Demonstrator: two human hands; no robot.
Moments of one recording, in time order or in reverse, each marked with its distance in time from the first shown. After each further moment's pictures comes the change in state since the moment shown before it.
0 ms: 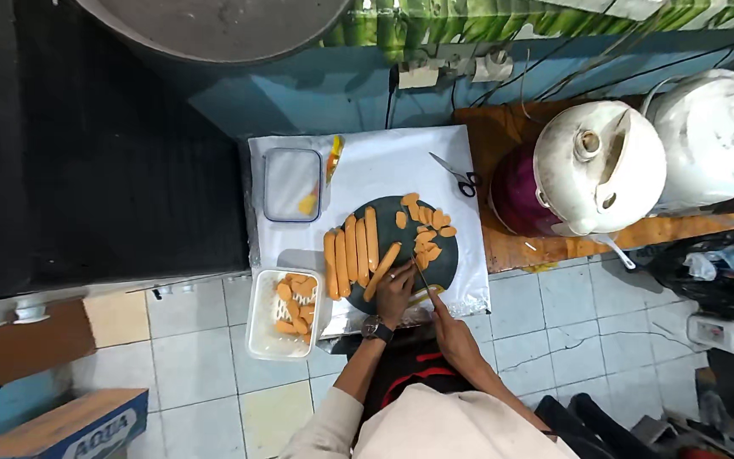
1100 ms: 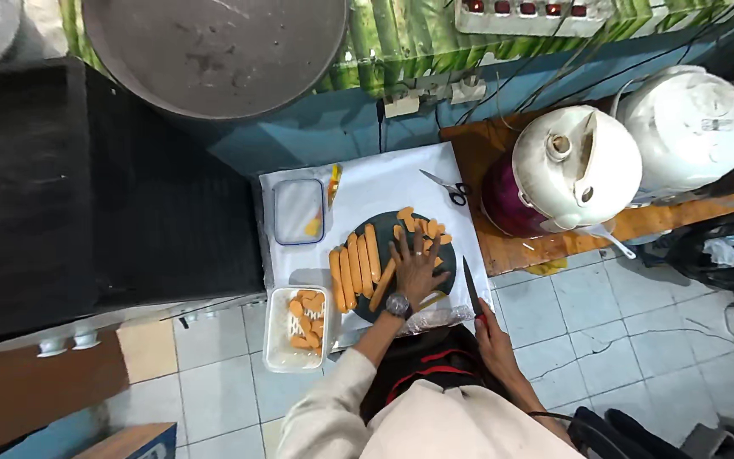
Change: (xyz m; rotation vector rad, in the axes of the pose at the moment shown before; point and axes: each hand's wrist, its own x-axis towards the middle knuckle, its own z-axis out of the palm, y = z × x) left_hand 0.077 0.057 0.012 0.562 -0.420 0.117; right_hand -0.036 0.074 -0.002 0.336 0.354 0.042
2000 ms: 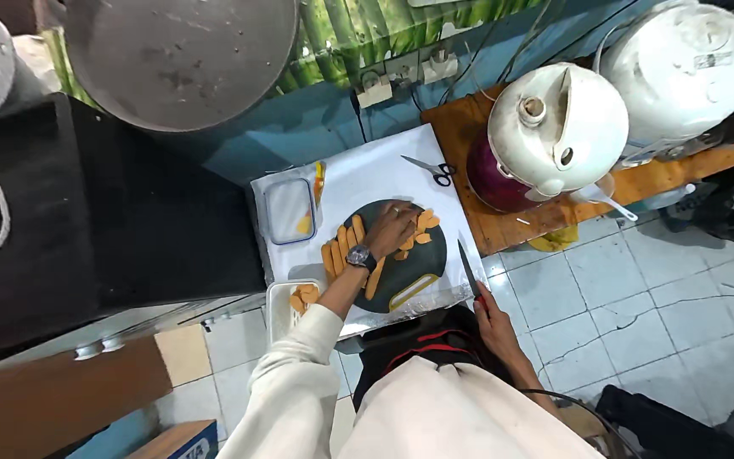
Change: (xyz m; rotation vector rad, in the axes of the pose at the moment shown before) left_hand 0.064 -0.059 -0.041 -0.139 -0.064 0.411; right_hand -0.006 0.013 -0.009 0.033 -0.008 0.016
